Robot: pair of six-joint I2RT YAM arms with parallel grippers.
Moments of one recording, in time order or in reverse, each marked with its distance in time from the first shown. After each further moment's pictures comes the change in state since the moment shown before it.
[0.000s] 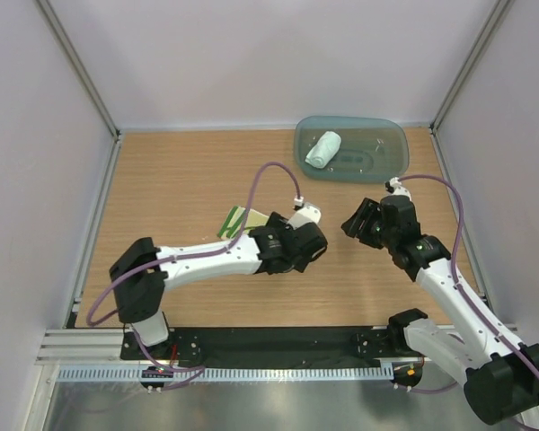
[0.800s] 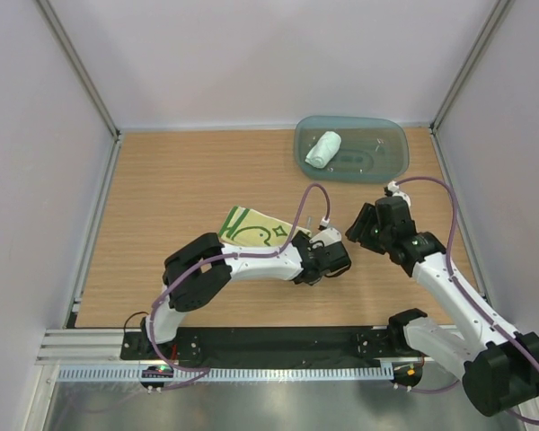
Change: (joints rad) left arm -0.058 0.365 0.159 -0.016 -0.013 0.011; right arm 0.000 0.053 0.000 -0.086 0.080 0.003
